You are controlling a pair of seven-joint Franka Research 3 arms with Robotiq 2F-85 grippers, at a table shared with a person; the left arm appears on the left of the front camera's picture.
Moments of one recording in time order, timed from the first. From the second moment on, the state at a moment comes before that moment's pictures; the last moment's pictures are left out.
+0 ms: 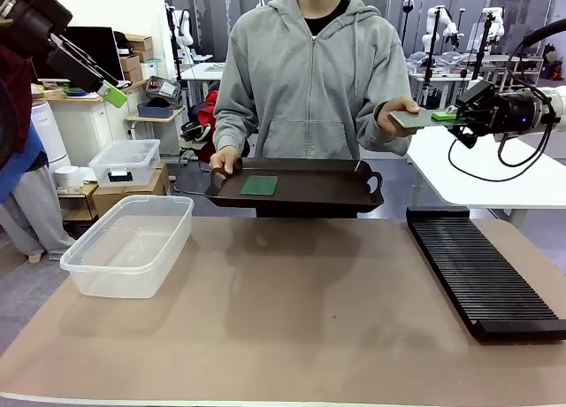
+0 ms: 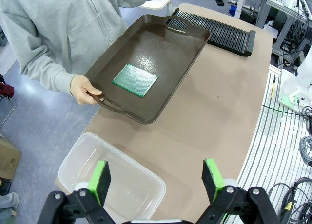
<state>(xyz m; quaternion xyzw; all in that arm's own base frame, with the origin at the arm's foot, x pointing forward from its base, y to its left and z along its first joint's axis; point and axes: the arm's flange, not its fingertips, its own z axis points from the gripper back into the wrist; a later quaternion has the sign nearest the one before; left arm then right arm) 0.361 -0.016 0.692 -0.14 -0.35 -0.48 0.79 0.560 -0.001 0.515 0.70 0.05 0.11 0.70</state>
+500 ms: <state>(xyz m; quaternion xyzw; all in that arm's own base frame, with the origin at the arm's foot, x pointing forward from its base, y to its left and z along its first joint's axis) 0.361 -0.016 0.692 -0.14 -0.35 -0.48 0.79 0.559 -0.001 0.515 0.70 0.06 0.11 0.70</state>
